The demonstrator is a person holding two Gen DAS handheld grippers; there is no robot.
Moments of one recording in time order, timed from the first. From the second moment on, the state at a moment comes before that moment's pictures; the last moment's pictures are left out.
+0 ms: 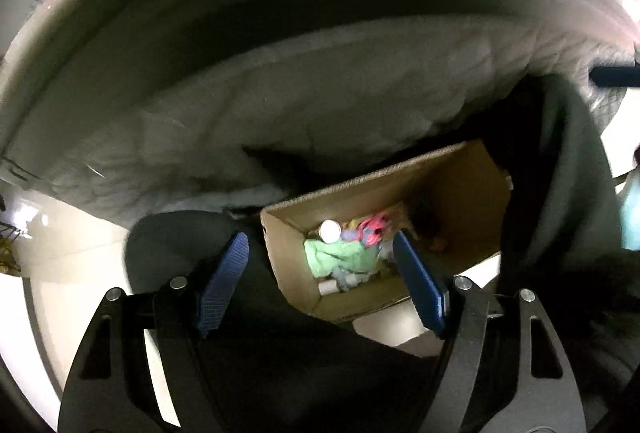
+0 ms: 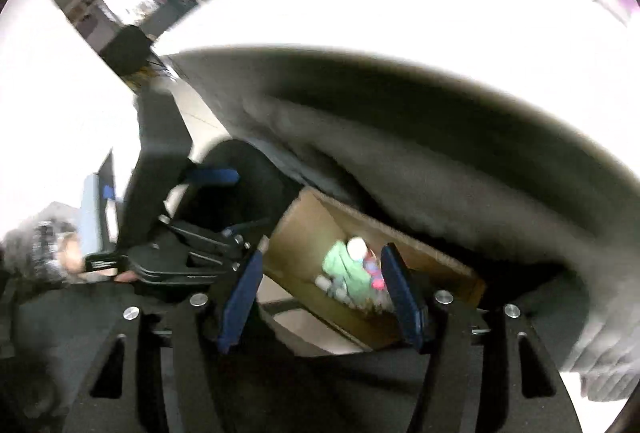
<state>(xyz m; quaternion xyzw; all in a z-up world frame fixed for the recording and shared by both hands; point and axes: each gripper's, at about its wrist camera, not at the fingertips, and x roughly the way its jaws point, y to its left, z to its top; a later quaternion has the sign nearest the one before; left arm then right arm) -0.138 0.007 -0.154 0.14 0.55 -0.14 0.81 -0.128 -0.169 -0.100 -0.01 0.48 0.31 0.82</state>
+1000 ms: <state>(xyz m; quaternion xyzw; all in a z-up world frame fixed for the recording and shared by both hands) 0.097 -0.017 0.011 0.06 0.40 -0.13 0.91 0.065 -0.210 0.045 -0.03 0.35 0.11 0.93</state>
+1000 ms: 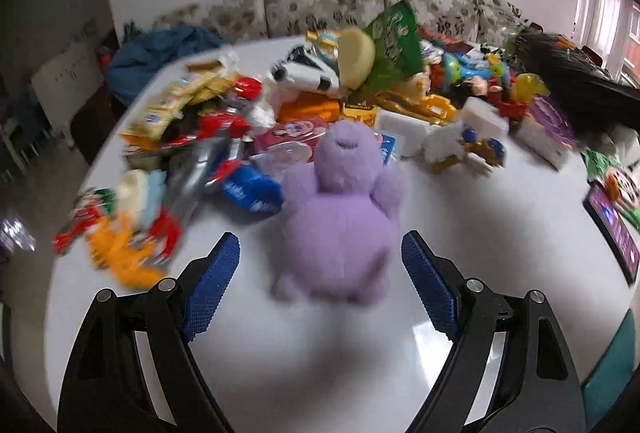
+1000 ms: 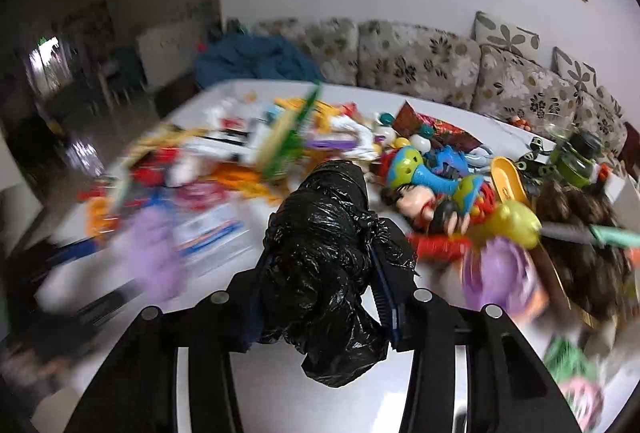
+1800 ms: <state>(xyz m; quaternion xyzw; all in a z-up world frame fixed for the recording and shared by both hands) -0.162 0.010 -0.050 0.10 0.43 -0.20 0.87 -0.130 -0.155 -0.221 -0.01 0.59 0.25 0.77</state>
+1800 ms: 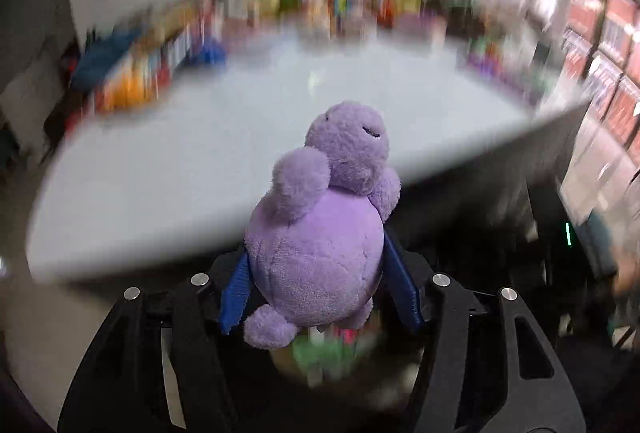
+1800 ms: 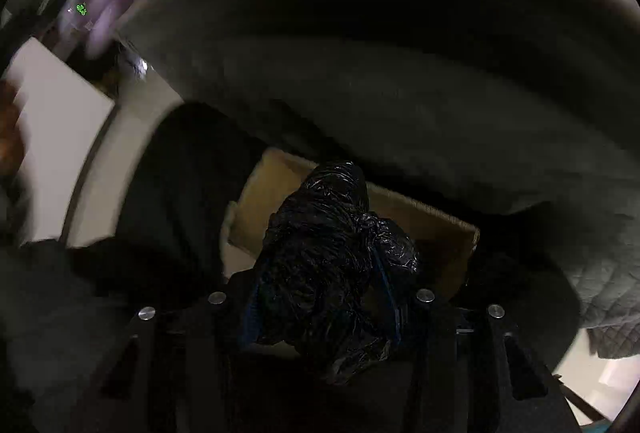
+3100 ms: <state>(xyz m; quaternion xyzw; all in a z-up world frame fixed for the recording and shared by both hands) -0.123 0.035 -0.026 0.03 0.47 -0.23 0.85 0.038 -0.287 0.014 -0.10 0.39 0.02 0.91</state>
